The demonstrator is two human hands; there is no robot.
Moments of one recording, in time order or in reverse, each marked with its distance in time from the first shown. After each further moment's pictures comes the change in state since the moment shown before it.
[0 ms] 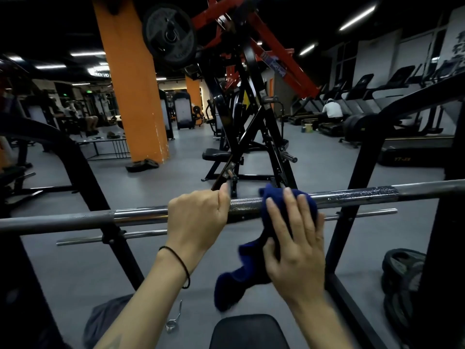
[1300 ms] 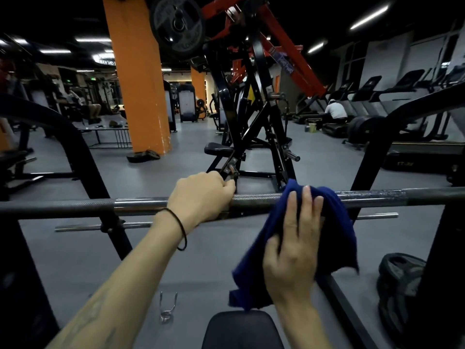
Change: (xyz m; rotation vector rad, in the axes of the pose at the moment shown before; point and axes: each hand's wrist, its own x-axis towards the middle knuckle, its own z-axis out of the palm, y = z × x) left_hand 0.043 0.000 -0.012 -0.116 -0.649 -0.222; right_hand 0.002 -0.024 0.008 0.165 0.070 0.222
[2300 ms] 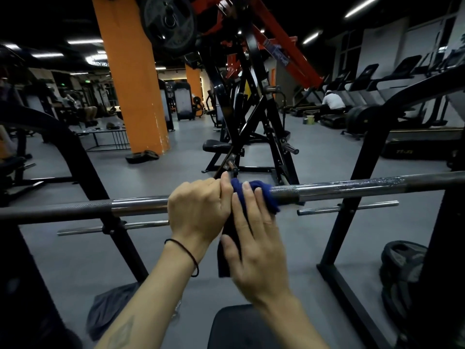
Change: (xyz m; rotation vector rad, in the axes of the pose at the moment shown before) left_hand -0.026 -0.009 0.044 0.093 0.786 0.234; right_hand -0.009 -0.029 0.013 0.083 -0.239 -0.293
